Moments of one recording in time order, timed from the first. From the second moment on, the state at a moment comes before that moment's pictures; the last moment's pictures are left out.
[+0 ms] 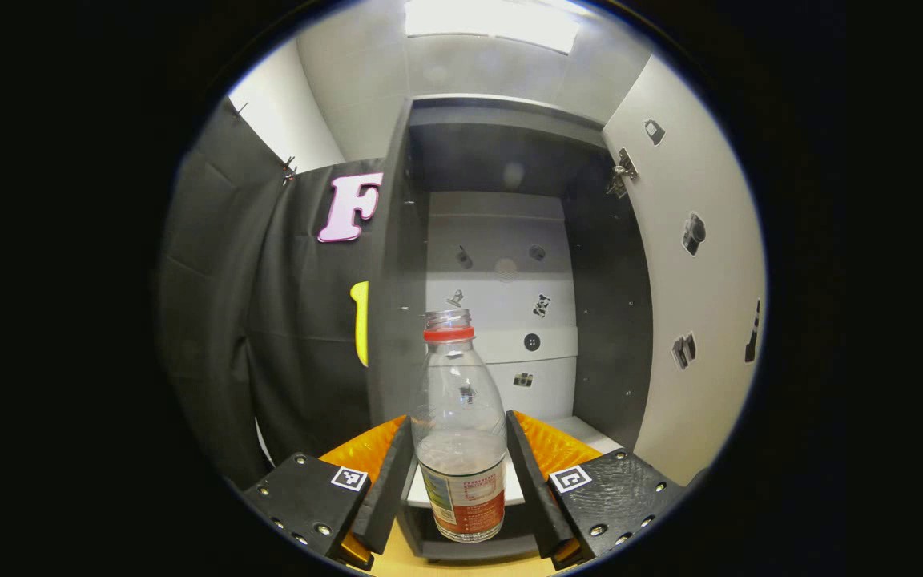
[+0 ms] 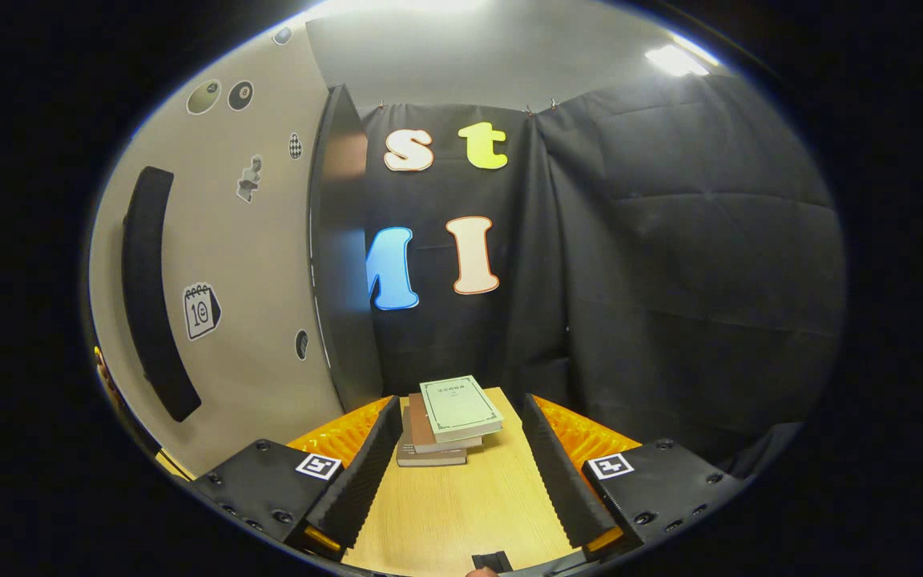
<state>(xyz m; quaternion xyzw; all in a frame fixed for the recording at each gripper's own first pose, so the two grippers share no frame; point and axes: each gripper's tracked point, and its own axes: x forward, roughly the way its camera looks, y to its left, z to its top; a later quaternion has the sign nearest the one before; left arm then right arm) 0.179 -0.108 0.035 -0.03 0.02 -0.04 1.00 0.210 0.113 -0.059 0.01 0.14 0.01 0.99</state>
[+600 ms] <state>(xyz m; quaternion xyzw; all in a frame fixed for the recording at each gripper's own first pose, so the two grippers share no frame) 0.080 -0.054 -0.019 -0.01 0.01 0.00 1.00 0.187 0.123 -0.049 0.03 0.11 0.03 0.99</state>
